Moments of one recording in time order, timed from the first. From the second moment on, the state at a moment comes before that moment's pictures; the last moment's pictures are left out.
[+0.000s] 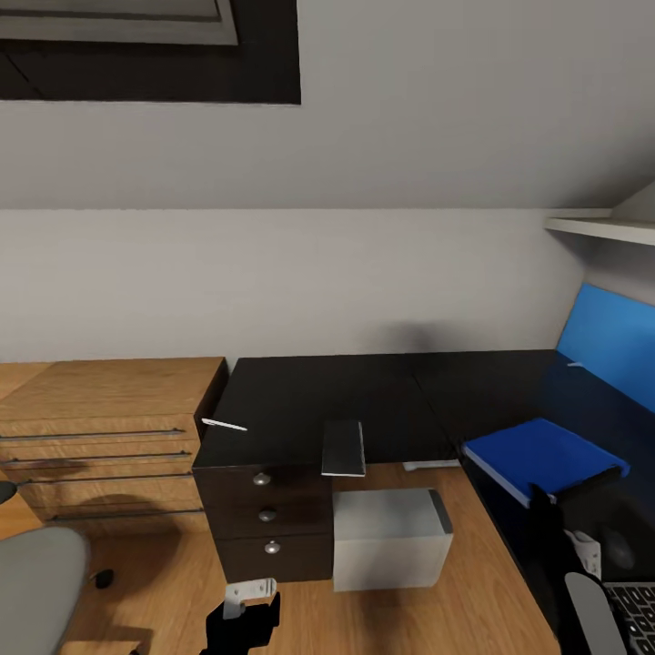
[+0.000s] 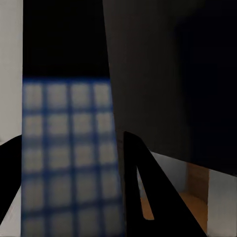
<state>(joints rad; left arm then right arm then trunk) -0.29 0.27 -1.09 -1.14 1.02 -0.10 0.68 -0.26 0.03 -0.52 -1.19 -1.24 0.09 -0.08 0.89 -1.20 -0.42</state>
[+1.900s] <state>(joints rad) -0.29 0.27 -1.22 -1.17 1.02 -0.32 0.68 -0.34 -0.04 -0.52 -1.04 -1.29 0.03 -0.14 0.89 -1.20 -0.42</state>
